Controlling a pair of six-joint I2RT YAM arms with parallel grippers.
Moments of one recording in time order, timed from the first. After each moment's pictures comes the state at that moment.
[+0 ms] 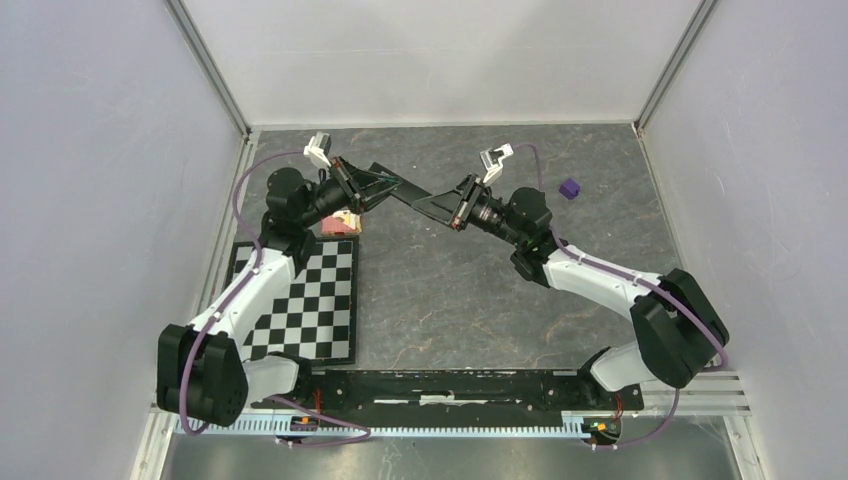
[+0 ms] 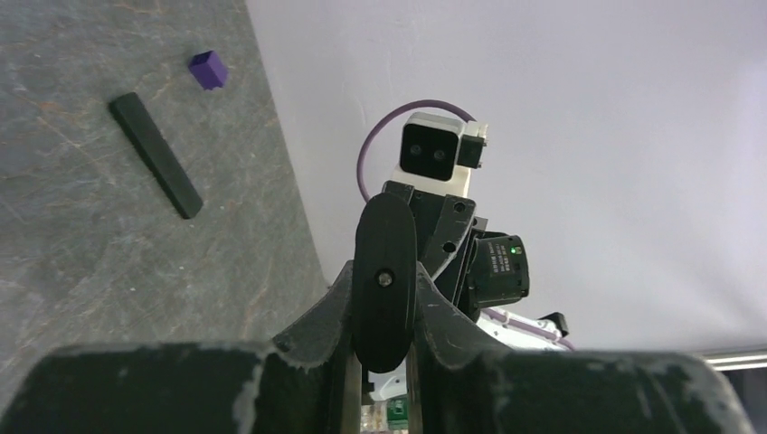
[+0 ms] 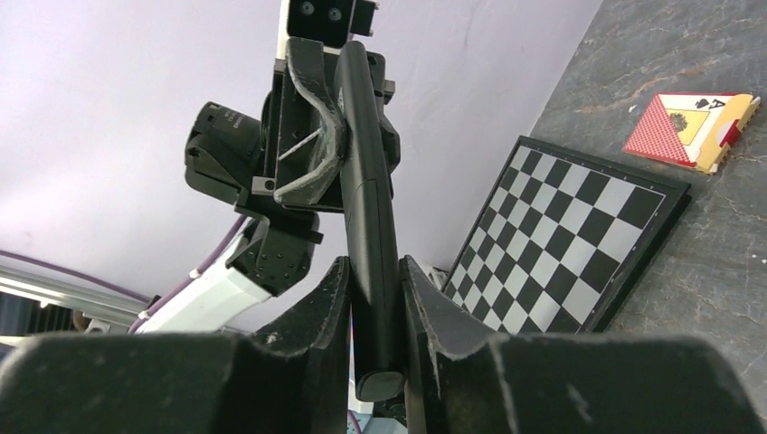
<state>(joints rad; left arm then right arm) -0.24 1.21 0.79 0.49 0.73 -1.32 0.66 1.44 0.82 0.76 -0.40 1.18</state>
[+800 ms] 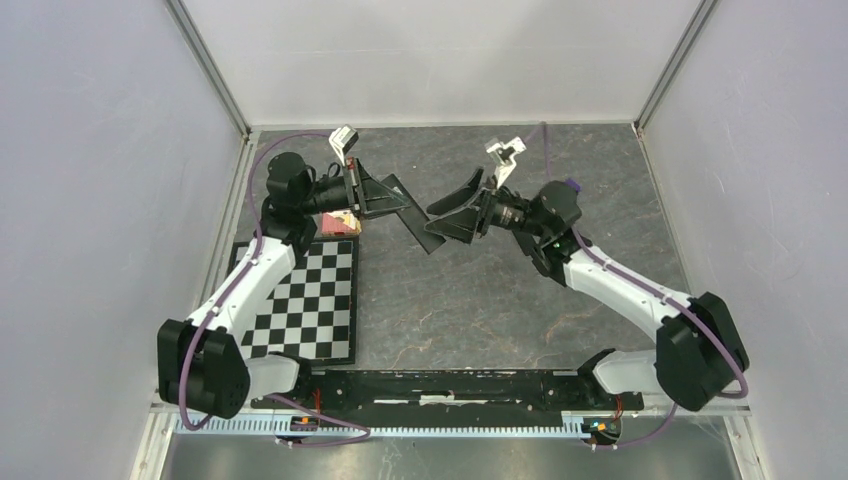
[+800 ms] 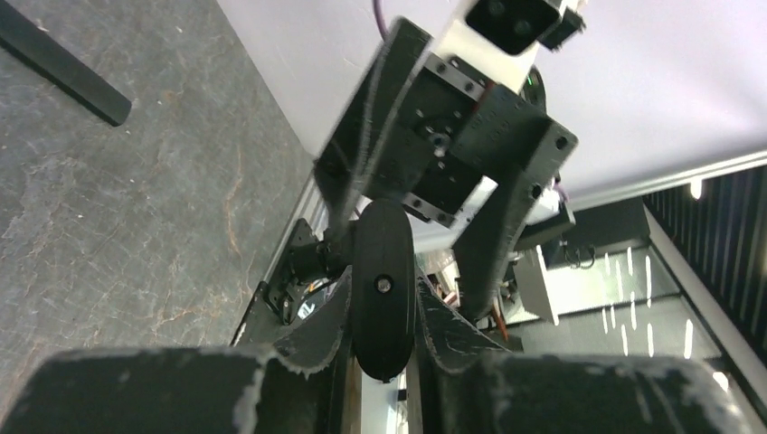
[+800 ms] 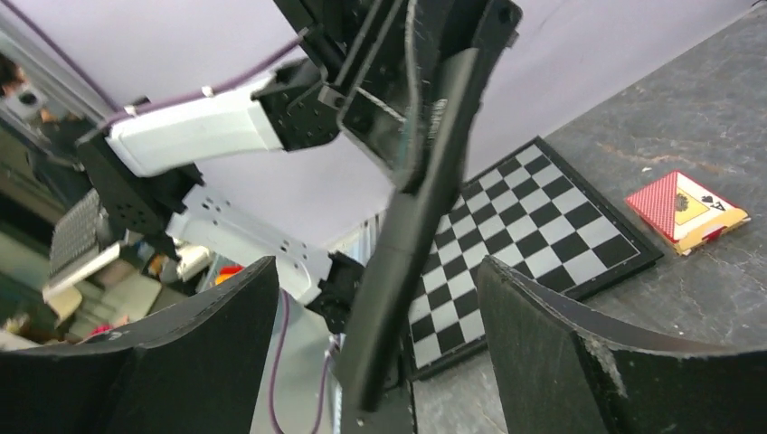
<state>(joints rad) -0.24 1.26 0.94 0.33 1.09 -1.15 0.58 1.29 0.79 0.82 -0.73 0.86</state>
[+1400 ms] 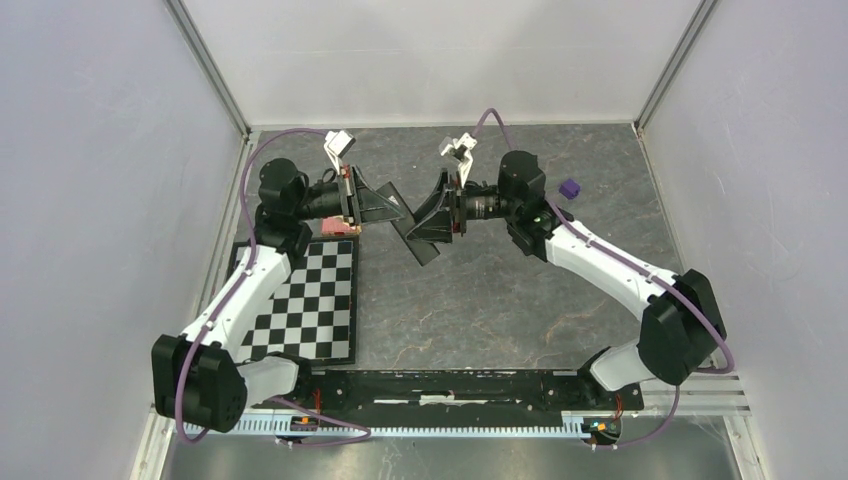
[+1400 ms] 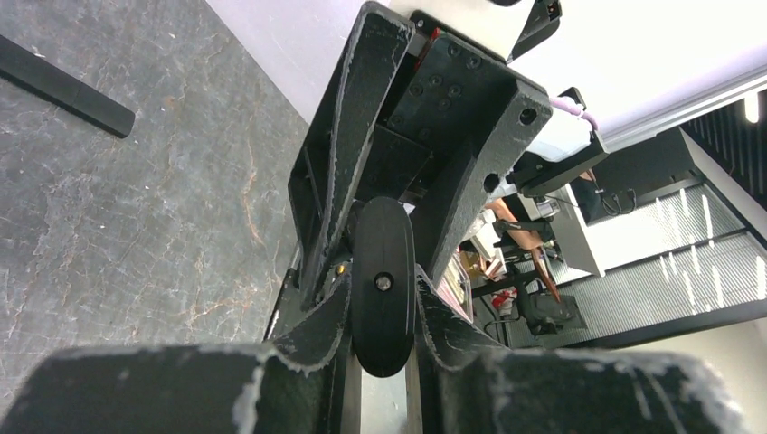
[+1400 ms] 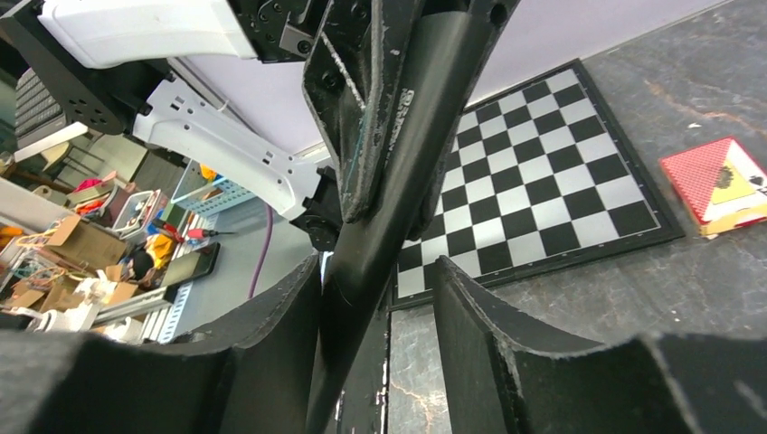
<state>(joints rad) -0.23 1.19 0.91 0.36 1.18 -1.04 0.64 1.46 1.10 0.36 -0.97 0.49</state>
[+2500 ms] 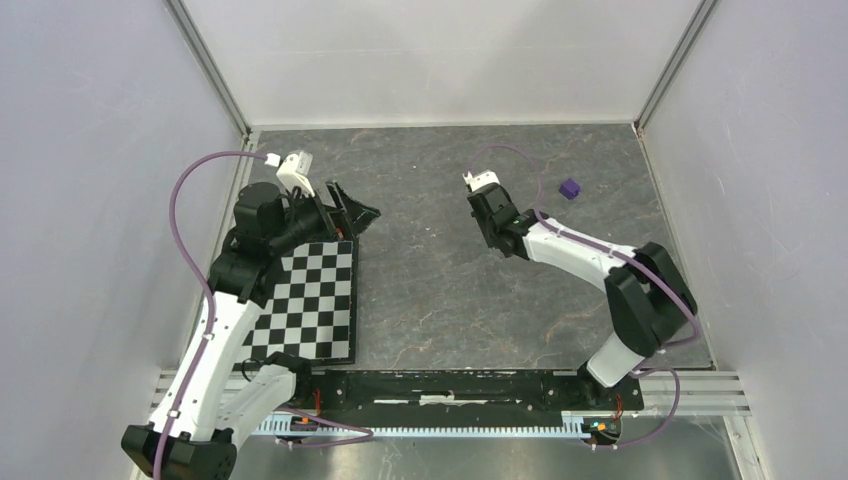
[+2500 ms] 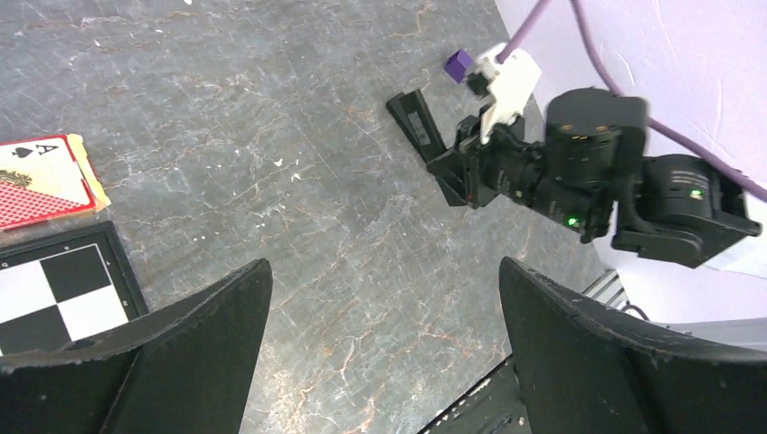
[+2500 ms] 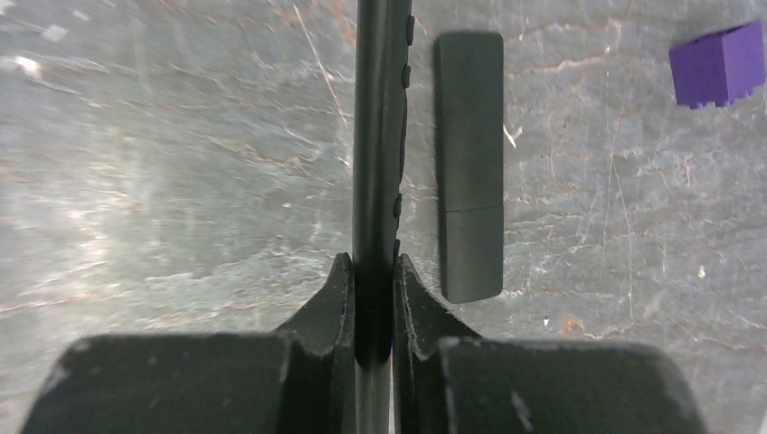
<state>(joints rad) -0.23 0.88 0.97 -0.43 0.41 -0.49 0.64 1.60 1.06 -0.33 0.43 0.09</state>
